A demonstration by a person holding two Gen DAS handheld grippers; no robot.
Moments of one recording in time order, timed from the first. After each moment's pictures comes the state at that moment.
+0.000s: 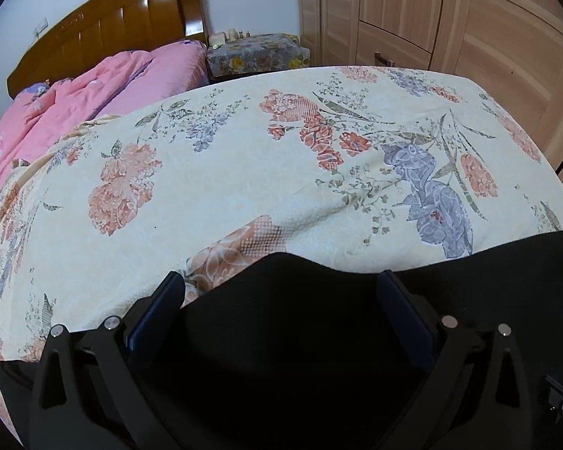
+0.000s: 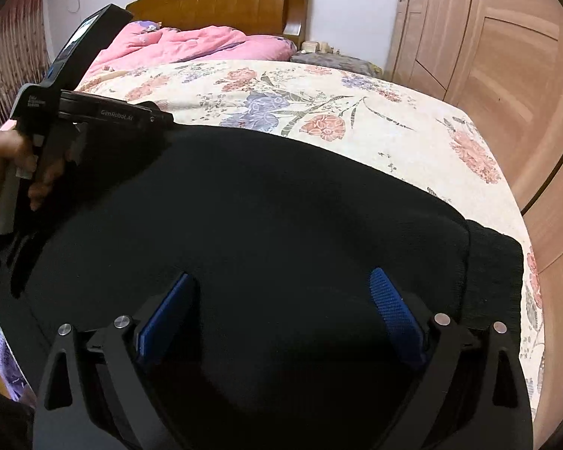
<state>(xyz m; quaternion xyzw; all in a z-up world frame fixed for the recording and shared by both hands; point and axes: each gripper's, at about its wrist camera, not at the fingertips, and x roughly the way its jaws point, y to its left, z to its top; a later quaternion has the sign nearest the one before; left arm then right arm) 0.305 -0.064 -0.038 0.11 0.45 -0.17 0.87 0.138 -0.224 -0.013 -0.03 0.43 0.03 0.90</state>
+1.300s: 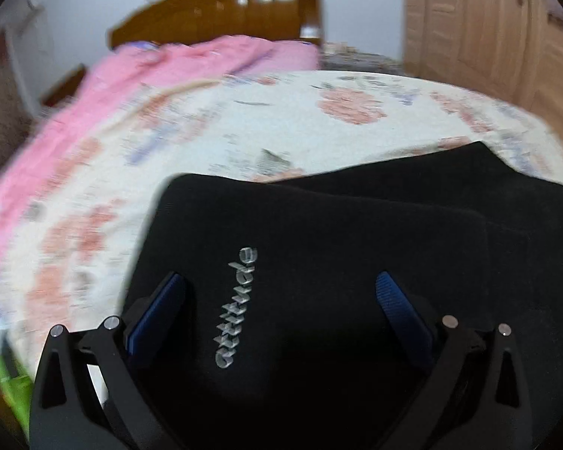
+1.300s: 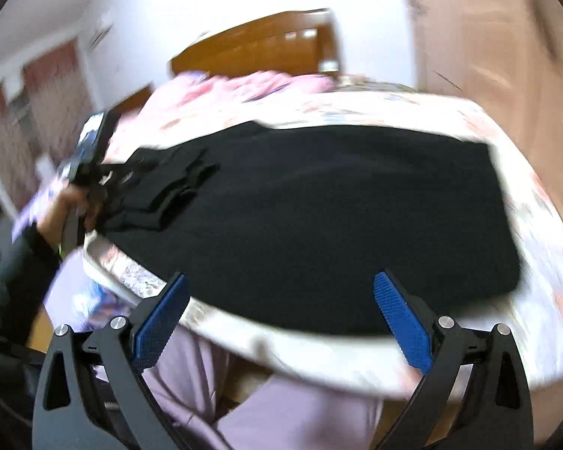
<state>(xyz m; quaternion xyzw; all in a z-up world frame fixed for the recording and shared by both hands) 0.199 0.119 -0.035 0.07 0.42 0.02 0.91 -0.021 -0.220 0.010 0.10 0.35 0.11 0.92</state>
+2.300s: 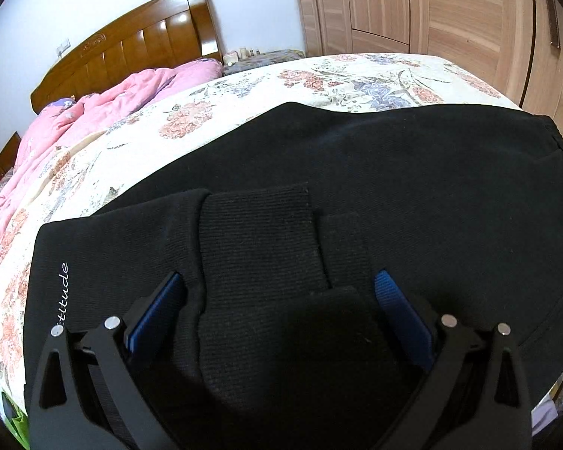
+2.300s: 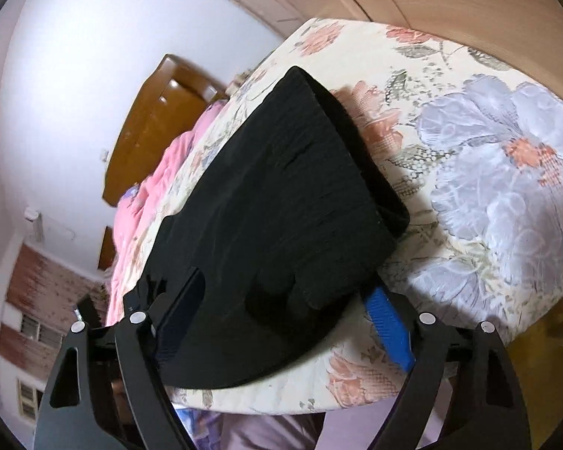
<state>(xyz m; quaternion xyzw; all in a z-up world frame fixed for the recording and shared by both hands) 0.146 0.001 -0.044 0.14 0.40 -0.15 0.89 0.006 -0.319 -0.026 0.42 0.36 -0.01 0.83</state>
